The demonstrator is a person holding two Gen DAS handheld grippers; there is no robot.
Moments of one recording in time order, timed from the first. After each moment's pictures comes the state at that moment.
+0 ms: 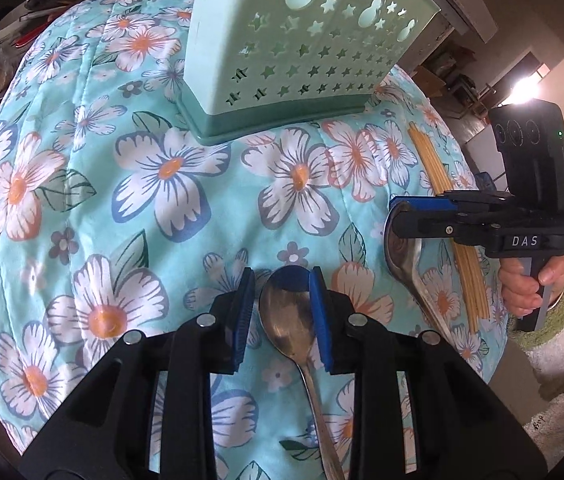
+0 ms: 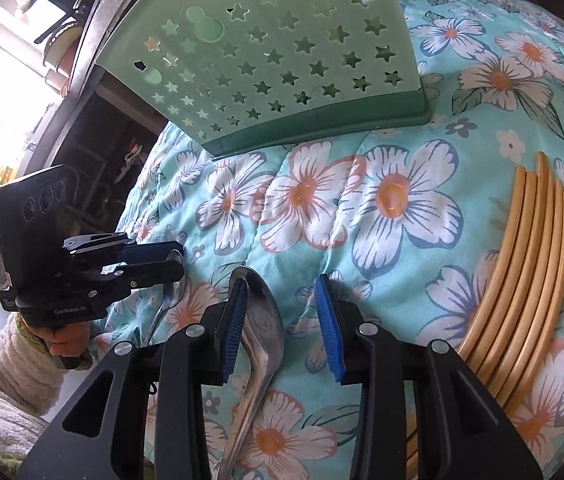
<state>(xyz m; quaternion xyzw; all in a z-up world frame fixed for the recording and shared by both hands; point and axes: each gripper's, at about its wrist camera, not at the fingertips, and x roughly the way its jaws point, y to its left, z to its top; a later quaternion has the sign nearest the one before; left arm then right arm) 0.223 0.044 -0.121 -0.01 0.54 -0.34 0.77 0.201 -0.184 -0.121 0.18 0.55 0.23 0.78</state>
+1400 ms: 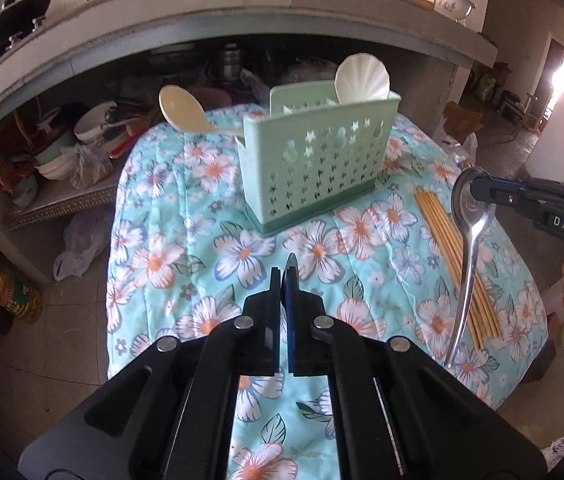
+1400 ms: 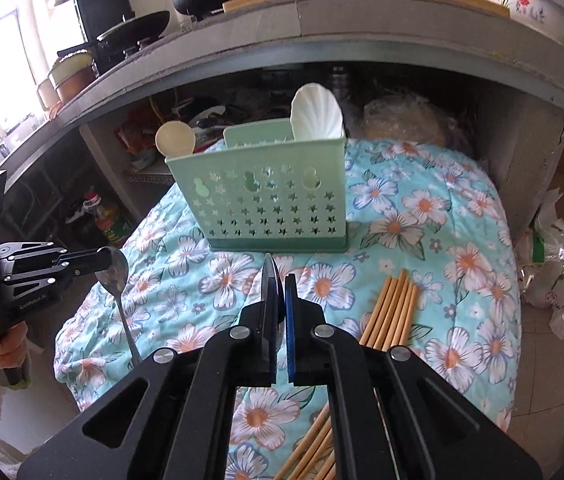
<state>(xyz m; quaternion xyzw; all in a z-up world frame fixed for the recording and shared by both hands) 0.163 0.049 0.001 0.07 0.41 -0.22 0.88 0.129 -0.192 0.011 0.07 0.39 0.11 0.91</state>
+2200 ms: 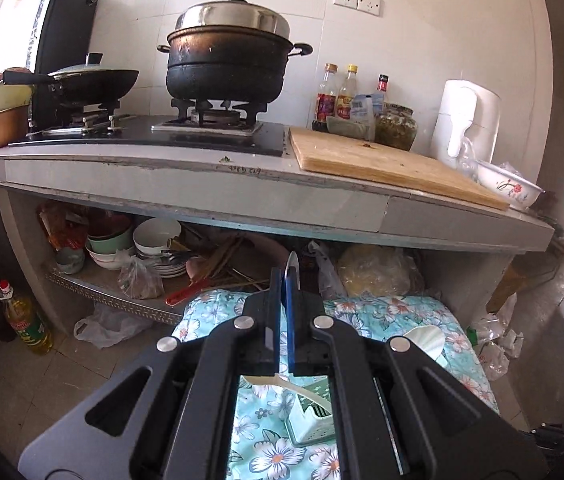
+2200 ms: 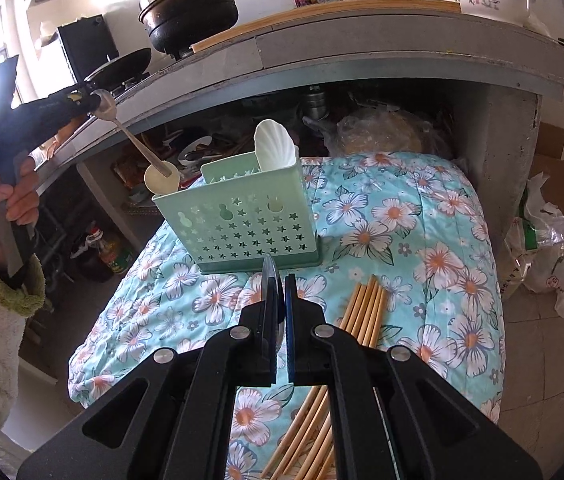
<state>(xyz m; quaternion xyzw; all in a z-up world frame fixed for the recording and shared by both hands) 0.270 0.050 0.133 -0.04 0.24 -0.10 0.97 0.113 -0.234 0.021 0.12 0.37 0.10 0.92</state>
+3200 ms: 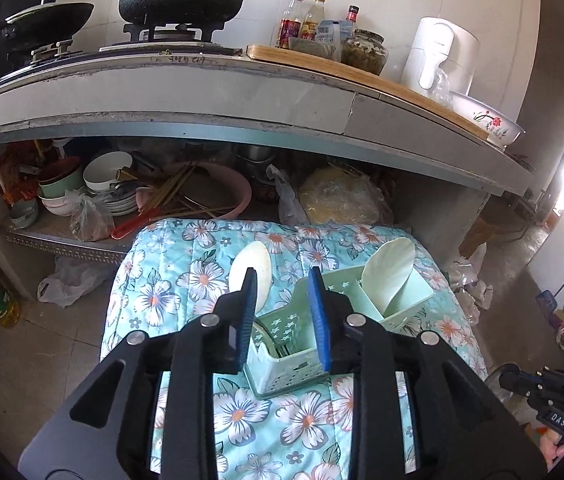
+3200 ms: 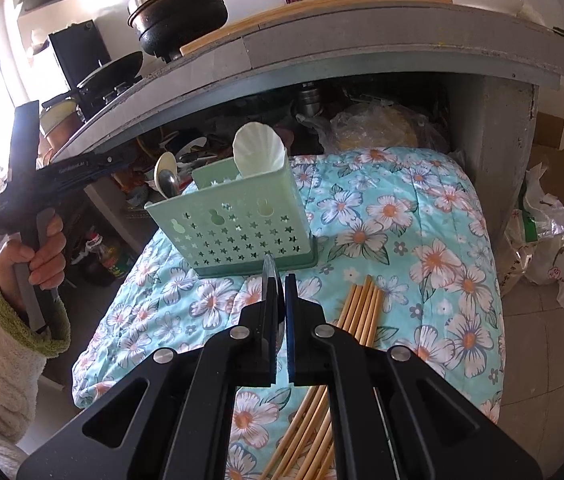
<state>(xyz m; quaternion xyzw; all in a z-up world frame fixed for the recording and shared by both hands) 0.268 0.030 0.063 -0.04 0.33 -0.18 0.93 0.123 -0.242 0.027 0.13 0.37 0.09 0.91</state>
